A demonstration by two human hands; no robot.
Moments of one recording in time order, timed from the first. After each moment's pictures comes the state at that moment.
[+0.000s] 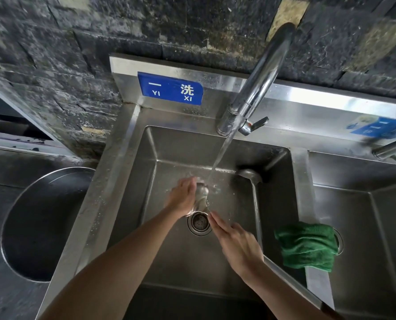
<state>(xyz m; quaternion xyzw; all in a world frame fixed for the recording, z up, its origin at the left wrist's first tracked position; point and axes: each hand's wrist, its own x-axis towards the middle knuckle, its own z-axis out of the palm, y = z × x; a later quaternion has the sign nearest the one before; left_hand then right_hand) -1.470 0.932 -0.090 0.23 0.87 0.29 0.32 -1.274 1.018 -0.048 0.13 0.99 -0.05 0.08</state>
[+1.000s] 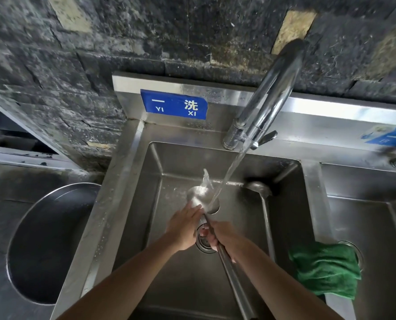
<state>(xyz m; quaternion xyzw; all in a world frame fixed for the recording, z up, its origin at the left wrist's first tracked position) -1.473 0.907 -0.110 0.47 0.84 0.03 0.26 -1.386 1.025 -0.080 0.55 0.40 -0.71 0.19</state>
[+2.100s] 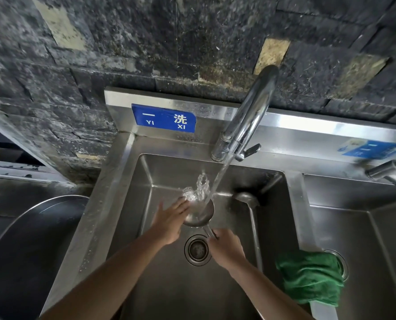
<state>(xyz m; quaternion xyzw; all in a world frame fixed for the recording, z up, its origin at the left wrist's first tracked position) -1.508 0.923 -0.084 0.50 0.84 -0.07 0.19 -1.352 1.034 -0.036 0.46 0.78 -0.38 0.18</state>
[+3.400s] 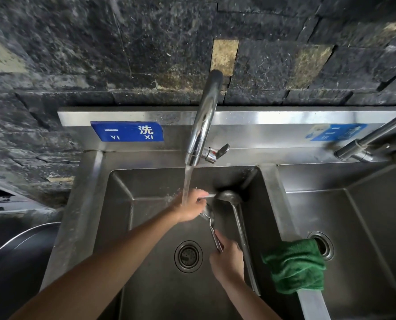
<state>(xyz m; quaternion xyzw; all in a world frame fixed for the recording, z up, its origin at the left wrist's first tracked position) -1.508 1.046 -0.042 0.42 0.79 0.25 0.37 -1.316 1.040 -0.031 0.57 0.70 -0.43 0.05</state>
